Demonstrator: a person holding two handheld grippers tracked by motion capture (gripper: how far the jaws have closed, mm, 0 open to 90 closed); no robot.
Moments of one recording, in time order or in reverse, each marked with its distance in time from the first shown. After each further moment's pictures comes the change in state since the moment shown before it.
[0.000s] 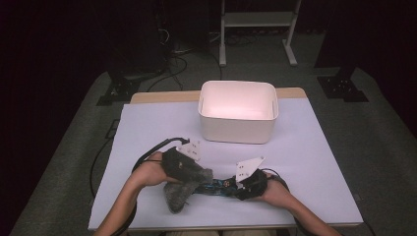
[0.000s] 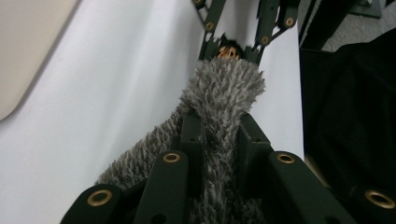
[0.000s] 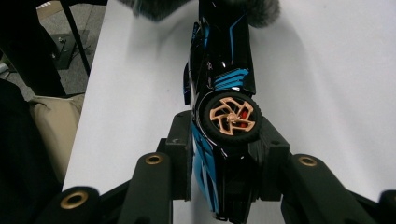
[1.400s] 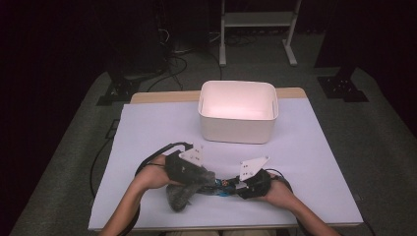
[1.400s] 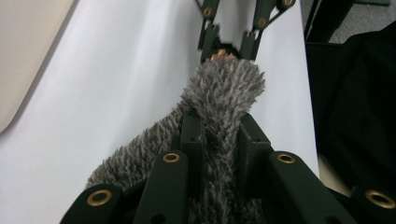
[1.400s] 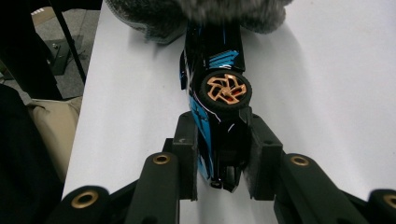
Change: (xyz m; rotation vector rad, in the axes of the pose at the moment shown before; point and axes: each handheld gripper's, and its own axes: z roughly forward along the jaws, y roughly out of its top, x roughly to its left) left arm -0.004 -0.001 0.012 0.002 0.036 0.076; right arm 0.001 -0.005 -0.009 -0.009 -0.027 0.031
